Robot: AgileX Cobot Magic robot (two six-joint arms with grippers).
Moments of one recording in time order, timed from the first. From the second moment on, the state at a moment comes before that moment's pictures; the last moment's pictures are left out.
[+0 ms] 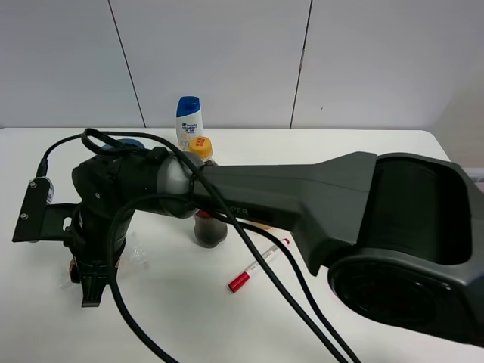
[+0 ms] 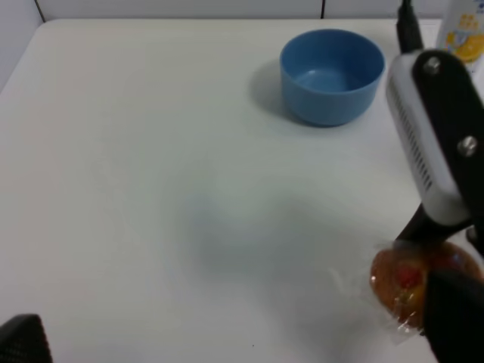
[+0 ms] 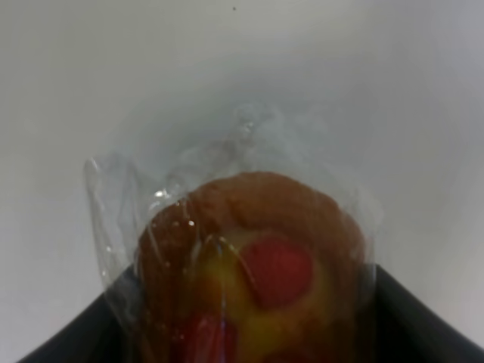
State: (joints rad) left arm 0.14 -0.01 -0.51 0.00 1.05 0.00; right arm 1.12 2.35 -1.92 0.25 0.76 -0.76
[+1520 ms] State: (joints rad) left arm 0.14 -0.01 -0.51 0.00 1.05 0.00; right arm 1.12 2.42 -1.92 0.07 0.76 -0.37
